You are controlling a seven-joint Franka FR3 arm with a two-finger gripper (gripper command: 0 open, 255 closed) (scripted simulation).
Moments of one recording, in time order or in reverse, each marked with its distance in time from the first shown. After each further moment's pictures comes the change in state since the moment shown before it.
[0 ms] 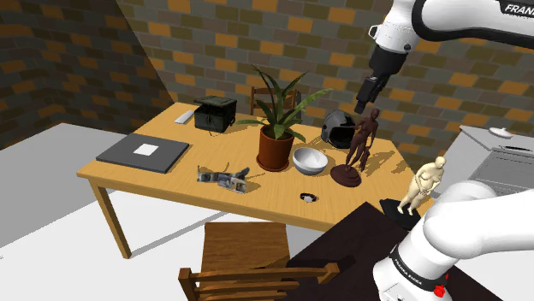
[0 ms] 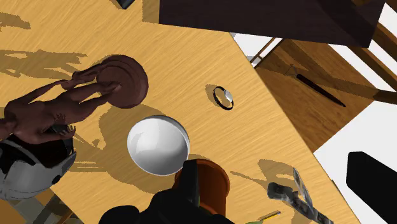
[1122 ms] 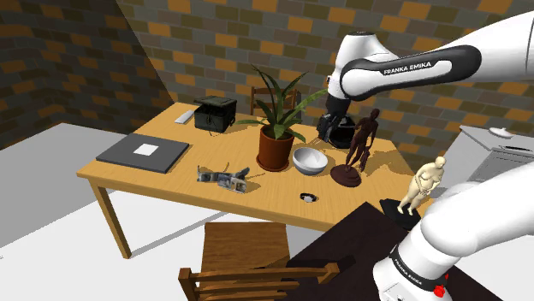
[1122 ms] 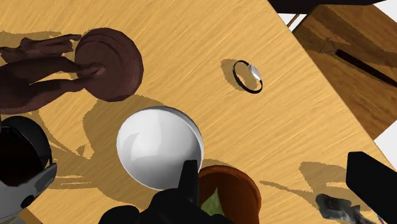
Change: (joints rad) arm -0.059 0.371 -0.036 -0.143 -0.066 0.480 0.052
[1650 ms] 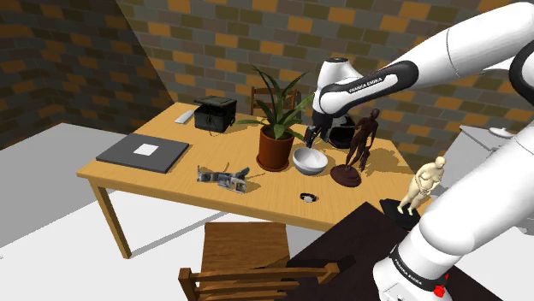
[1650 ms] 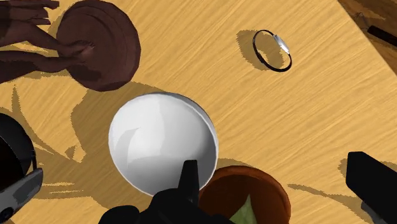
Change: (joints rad) arm -0.037 0.295 -0.022 0.067 -0.047 0.212 0.034
